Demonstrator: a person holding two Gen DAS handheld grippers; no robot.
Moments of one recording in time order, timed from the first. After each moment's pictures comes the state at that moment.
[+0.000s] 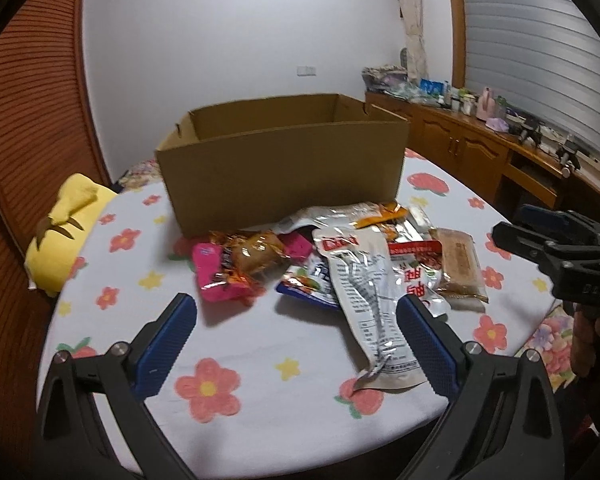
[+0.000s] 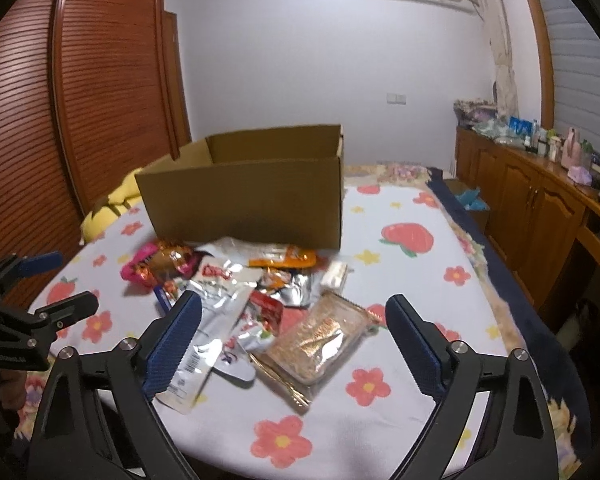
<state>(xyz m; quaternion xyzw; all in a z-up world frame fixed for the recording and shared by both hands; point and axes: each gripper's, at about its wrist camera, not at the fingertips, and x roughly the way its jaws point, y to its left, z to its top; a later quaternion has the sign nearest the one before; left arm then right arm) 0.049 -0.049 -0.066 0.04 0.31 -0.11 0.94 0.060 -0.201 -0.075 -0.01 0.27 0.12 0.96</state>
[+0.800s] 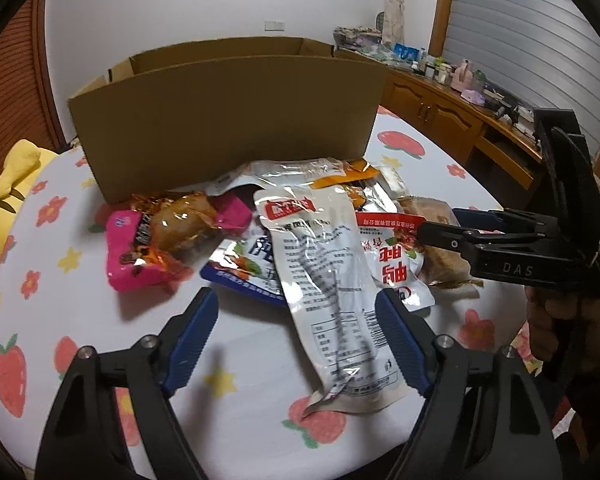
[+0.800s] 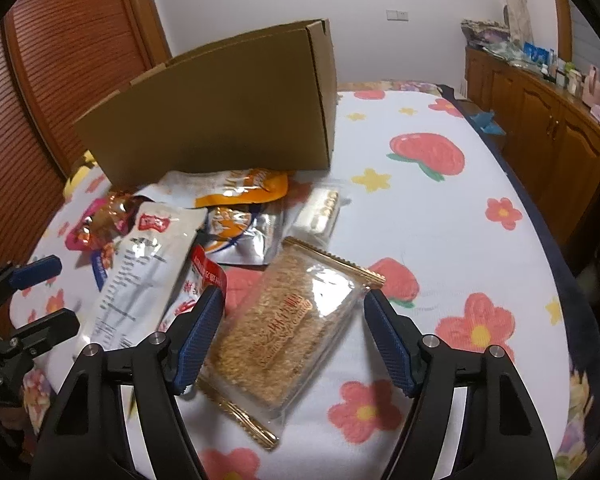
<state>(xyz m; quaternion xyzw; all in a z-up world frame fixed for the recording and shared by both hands) 0.093 -0.075 -0.100 0.02 0.39 -0.18 0.90 0.137 -0.219 -0.131 0.02 0.41 0.12 0.90</state>
